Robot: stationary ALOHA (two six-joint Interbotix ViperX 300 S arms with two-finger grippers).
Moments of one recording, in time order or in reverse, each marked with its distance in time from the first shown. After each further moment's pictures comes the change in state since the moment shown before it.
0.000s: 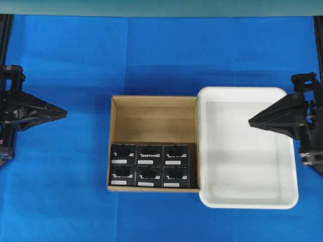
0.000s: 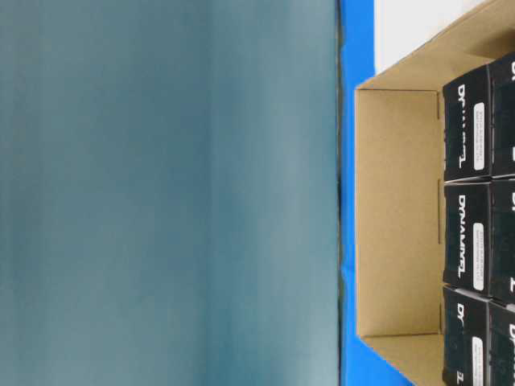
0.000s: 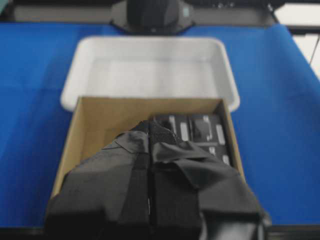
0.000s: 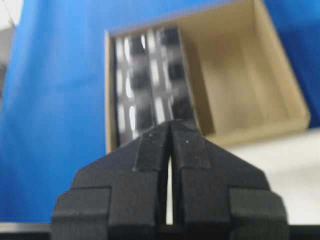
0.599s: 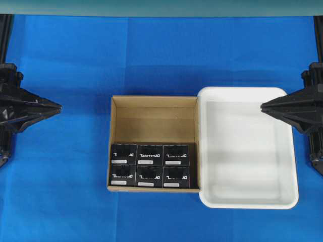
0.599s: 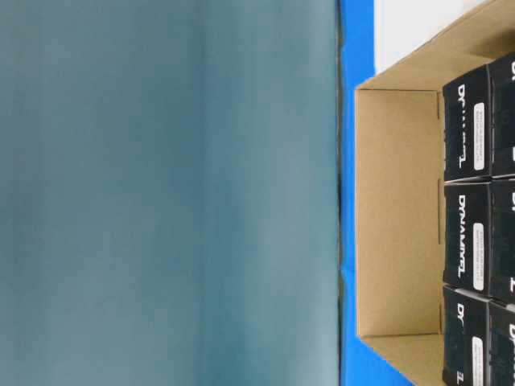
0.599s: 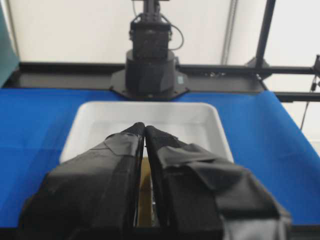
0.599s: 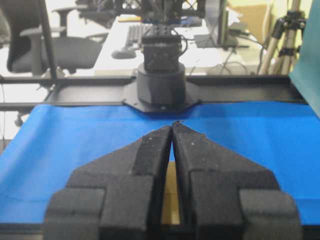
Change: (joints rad) left arm -0.008 -0.017 0.075 -0.012 -0.287 0.006; right arm 0.002 -0.140 0.230 -0.109 -0.657 -0.181
